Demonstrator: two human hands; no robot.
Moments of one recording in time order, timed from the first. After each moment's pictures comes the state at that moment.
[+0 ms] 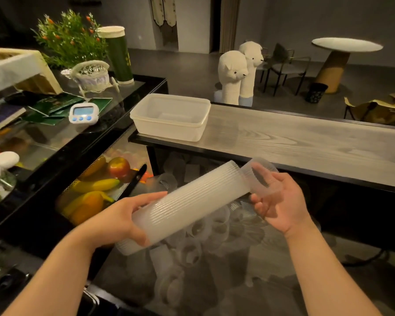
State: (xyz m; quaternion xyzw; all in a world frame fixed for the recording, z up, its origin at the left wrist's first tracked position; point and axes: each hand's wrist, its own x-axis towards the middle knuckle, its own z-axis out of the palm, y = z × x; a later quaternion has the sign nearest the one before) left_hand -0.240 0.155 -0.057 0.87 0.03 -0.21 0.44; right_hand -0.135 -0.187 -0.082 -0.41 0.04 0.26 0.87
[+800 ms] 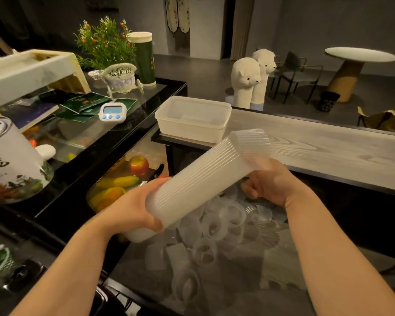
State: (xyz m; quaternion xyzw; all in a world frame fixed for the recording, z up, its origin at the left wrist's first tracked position) left_hand -0.250 0.183 -0.049 0.91 0.01 -0.10 0.40; right_hand -0.144 -0.108 -0.006 -0.66 -0.15 0.27 0.68
